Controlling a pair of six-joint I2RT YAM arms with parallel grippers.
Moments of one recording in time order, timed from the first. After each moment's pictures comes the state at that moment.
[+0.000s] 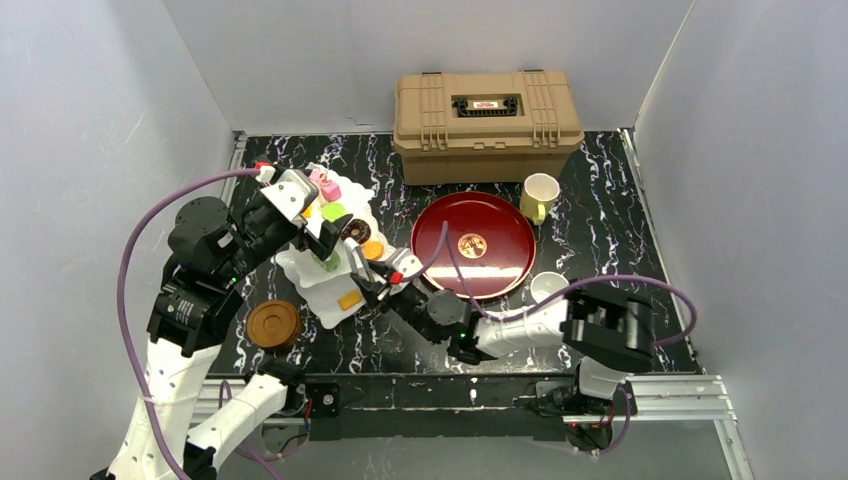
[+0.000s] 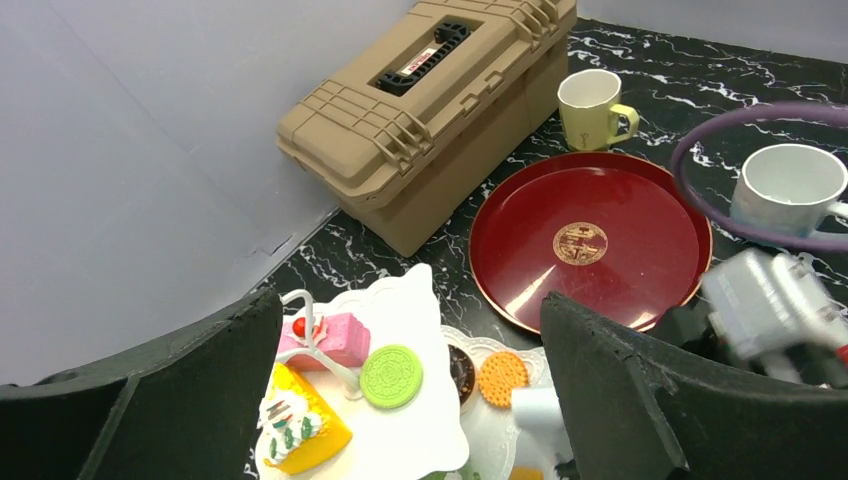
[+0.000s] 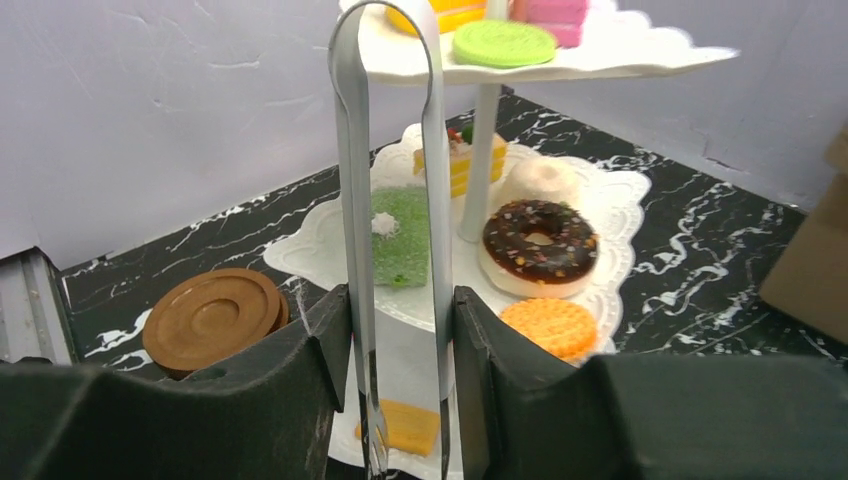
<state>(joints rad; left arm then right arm) -0.38 0.79 1.30 -0.58 0.34 0.36 1.37 1.73 0.81 1.13 0.45 -0.06</state>
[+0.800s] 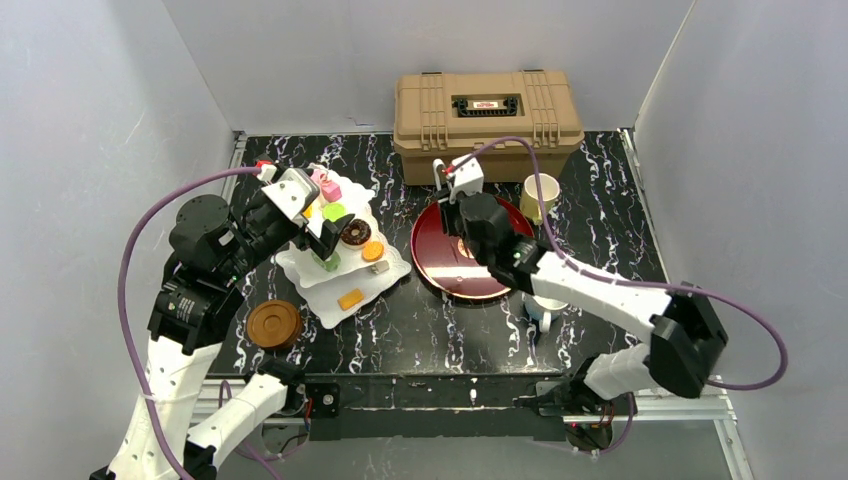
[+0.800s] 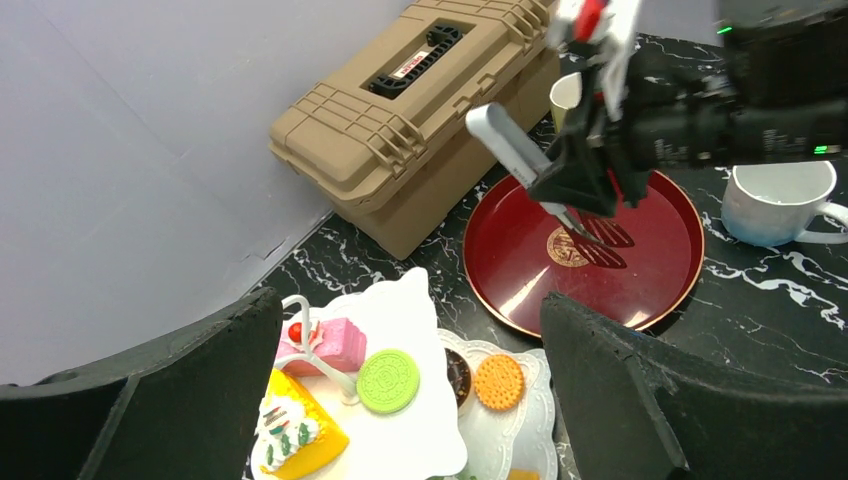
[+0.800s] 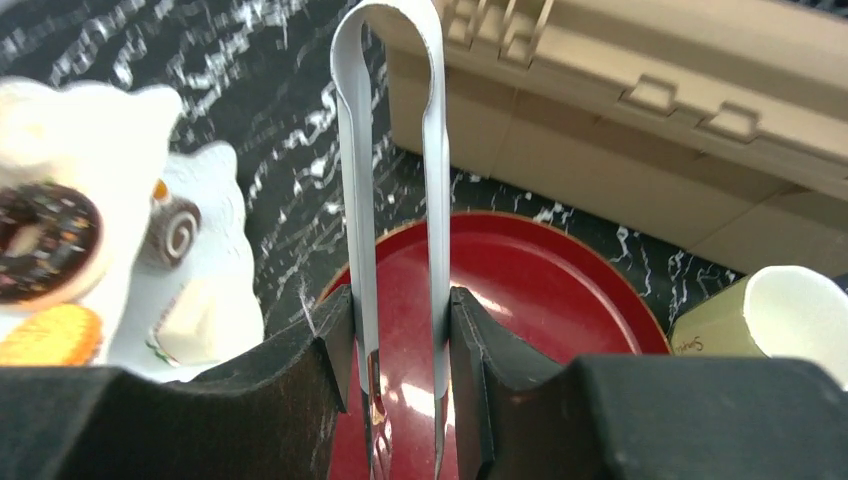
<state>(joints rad) -0.38 0.79 1.31 -0.58 0.36 0.36 0.94 1.34 0.98 0.16 0.52 0.06</state>
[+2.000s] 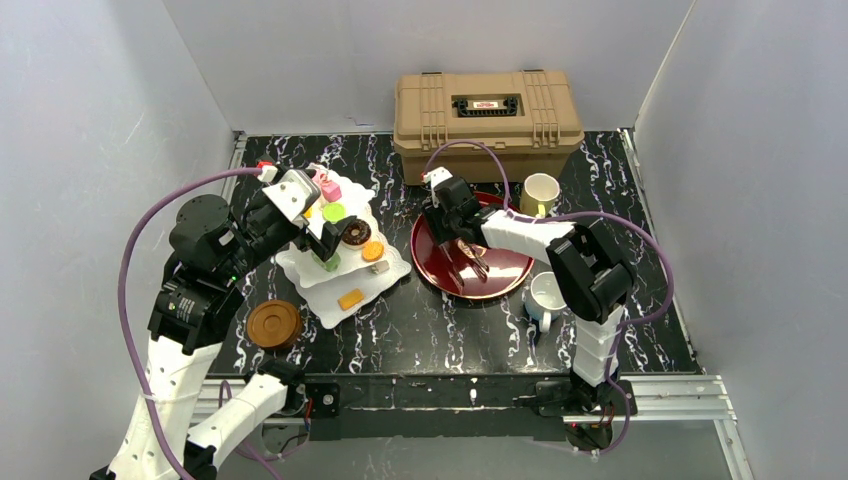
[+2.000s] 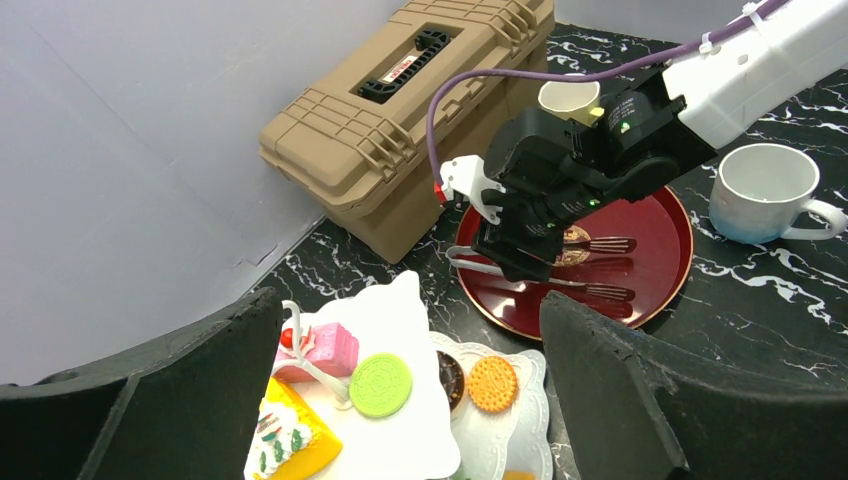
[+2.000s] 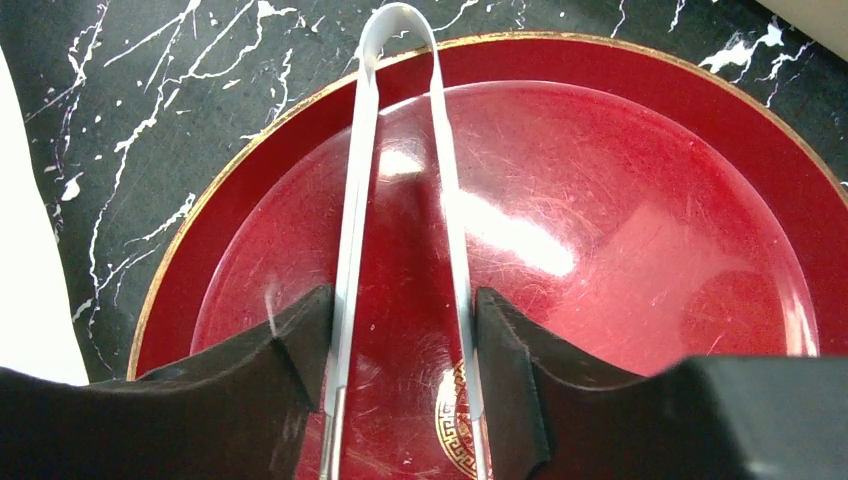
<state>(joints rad) -0.38 0.80 1.31 -0.58 0.38 0.36 0.72 1.92 1.27 -0.13 0.14 0.08</state>
